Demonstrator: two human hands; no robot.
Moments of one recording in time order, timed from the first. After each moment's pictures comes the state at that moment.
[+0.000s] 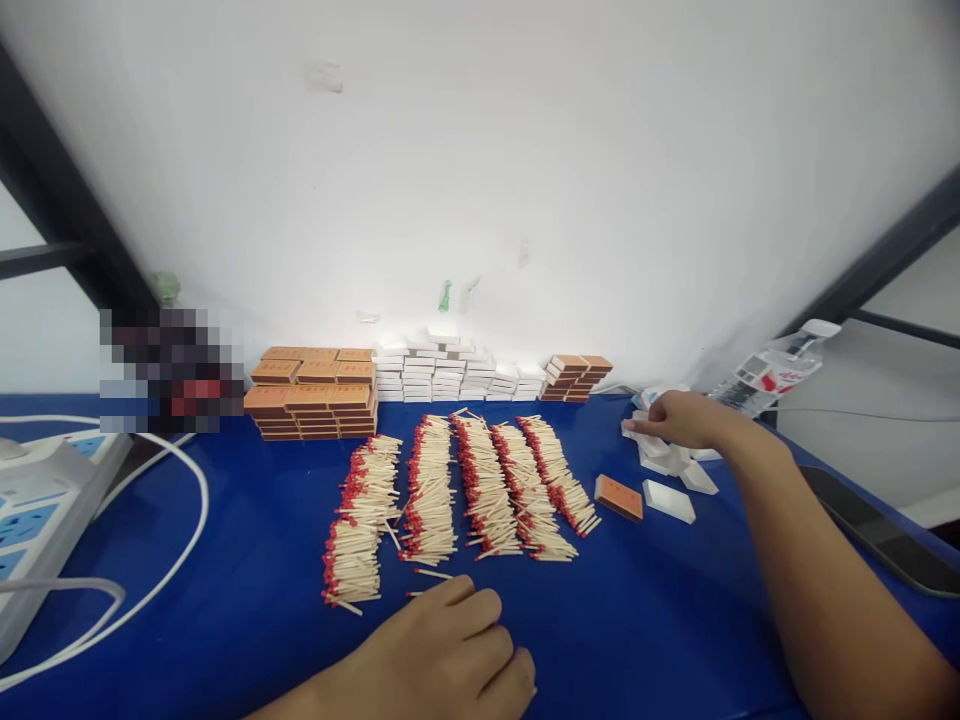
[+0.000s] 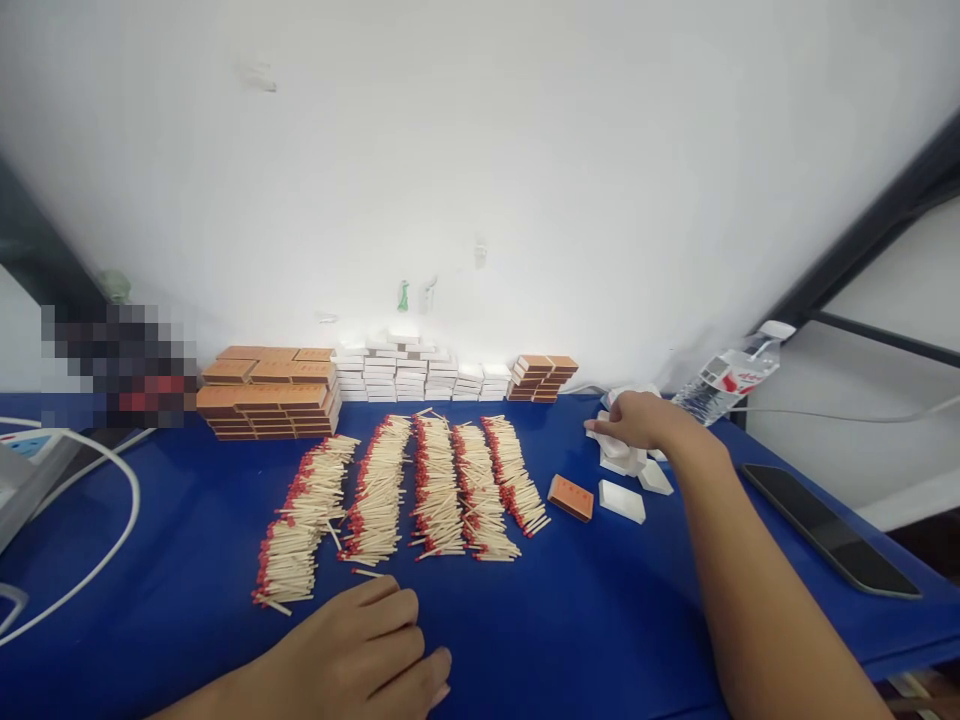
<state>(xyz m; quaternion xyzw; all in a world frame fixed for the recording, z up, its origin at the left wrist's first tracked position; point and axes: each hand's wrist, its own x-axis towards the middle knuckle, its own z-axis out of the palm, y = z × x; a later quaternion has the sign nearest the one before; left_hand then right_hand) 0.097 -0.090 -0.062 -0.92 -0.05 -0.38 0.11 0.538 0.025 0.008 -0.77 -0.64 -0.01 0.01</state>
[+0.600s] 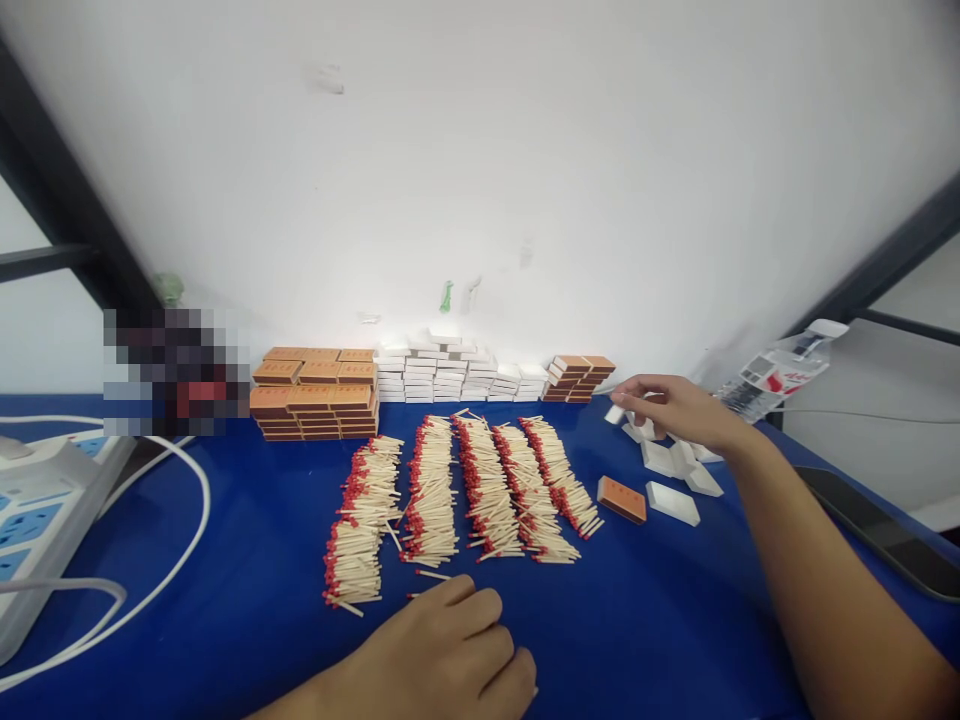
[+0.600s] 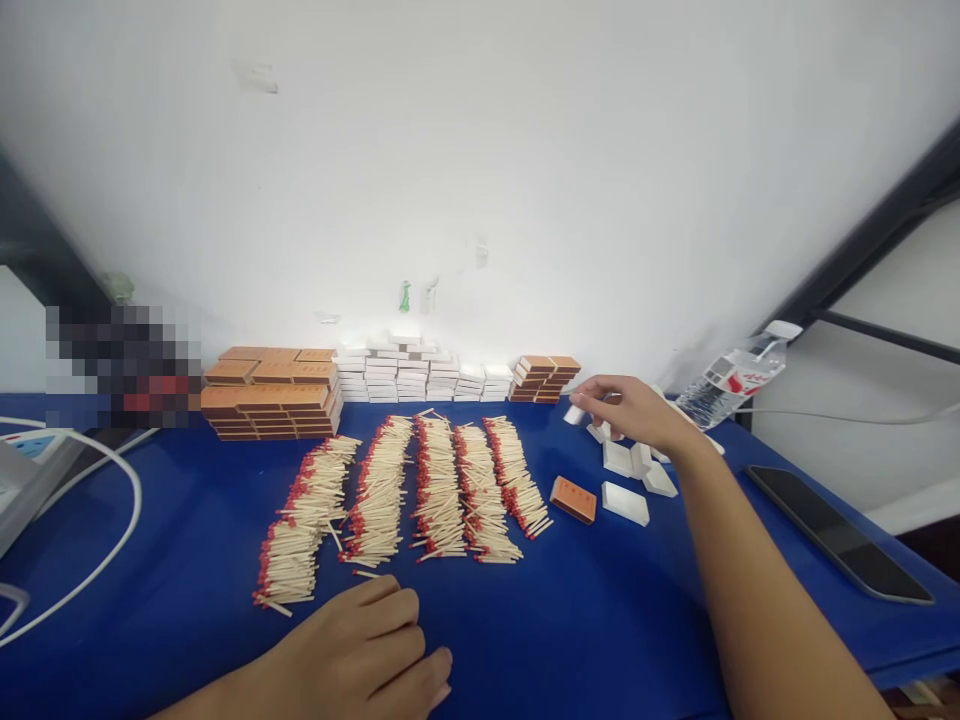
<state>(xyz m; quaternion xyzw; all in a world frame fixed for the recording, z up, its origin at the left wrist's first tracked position) 0.099 -0.091 -0.060 -0.91 -0.06 -0.39 0.10 0.501 0.012 0.025 -0.69 -0.64 0.21 0.27</state>
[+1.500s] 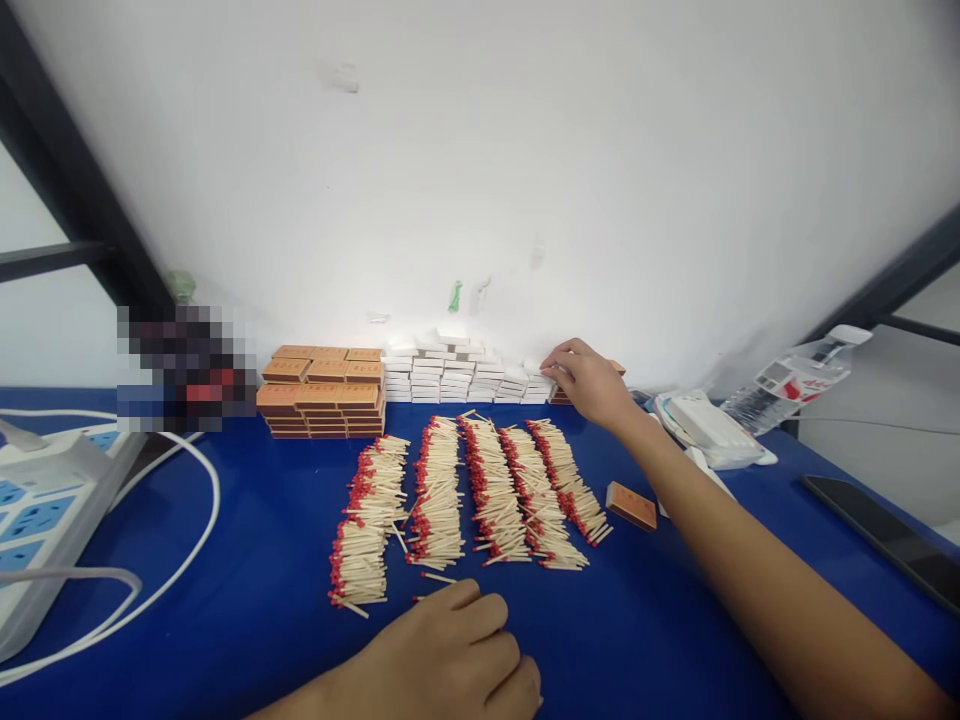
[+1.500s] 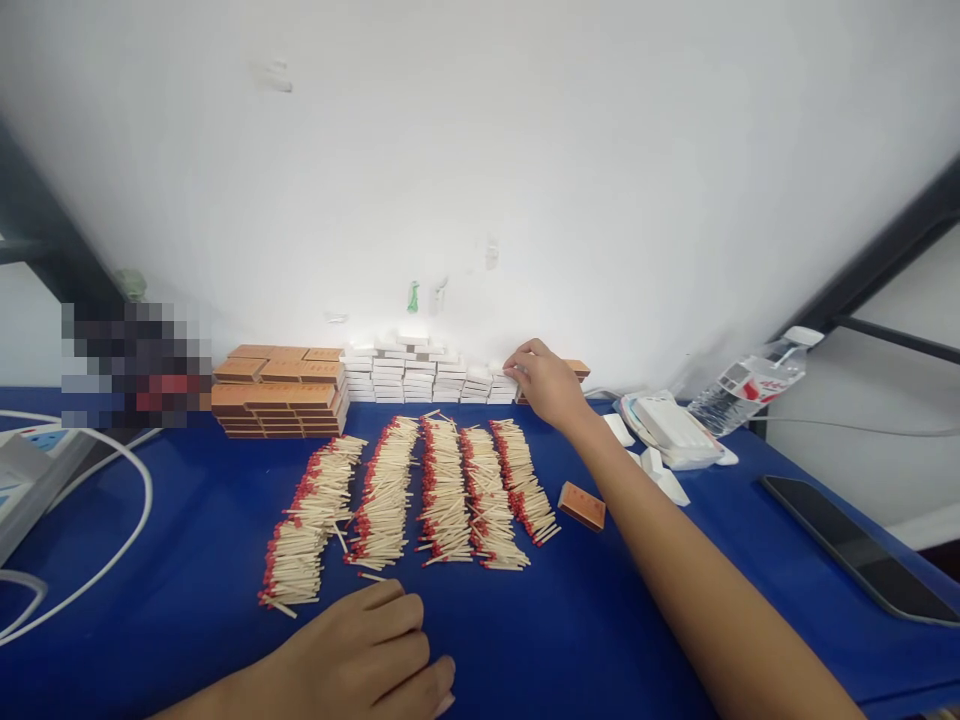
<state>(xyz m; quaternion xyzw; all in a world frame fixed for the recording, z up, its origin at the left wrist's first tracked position) 0.097 -0.090 -0.065 -0.92 -0.06 -0.38 0.11 0.415 0.091 0.003 -0.58 -0.77 -0.10 0.27</state>
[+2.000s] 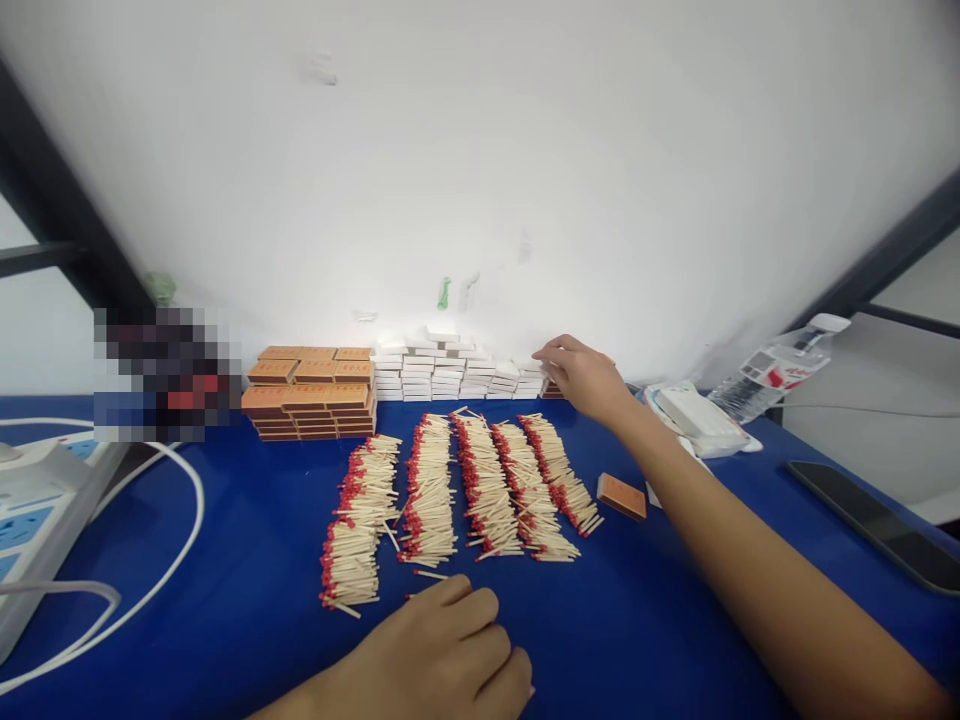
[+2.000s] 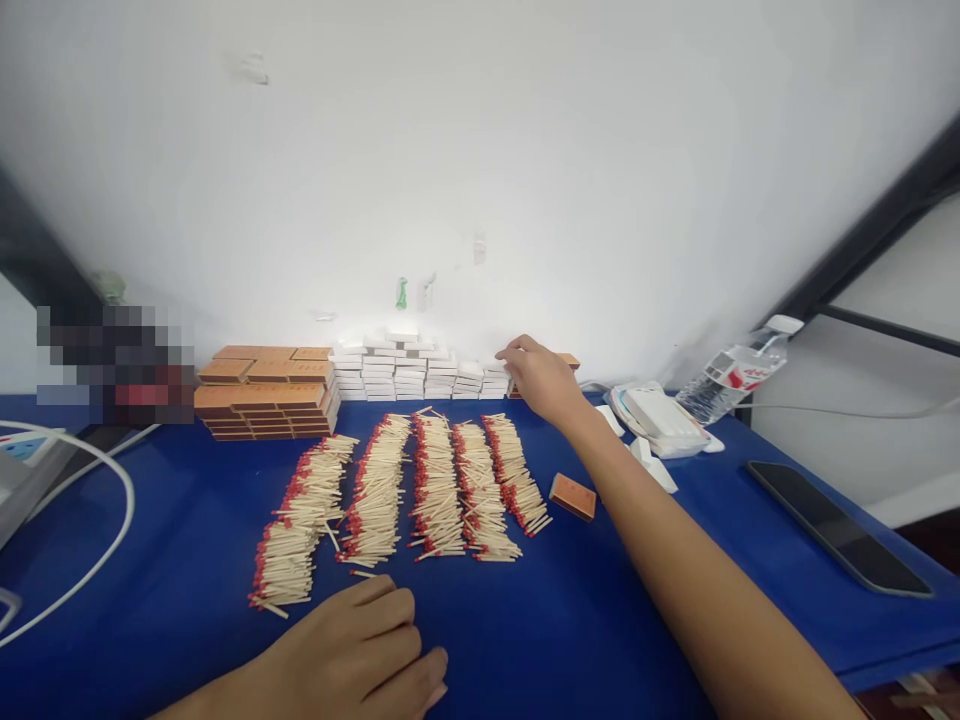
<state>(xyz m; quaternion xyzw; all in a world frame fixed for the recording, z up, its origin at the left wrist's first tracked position) 0.097 -0.091 -0.061 -0.92 -0.06 -0.38 0.11 0.416 0.081 0.012 -0.59 -0.77 -0.14 0.22</state>
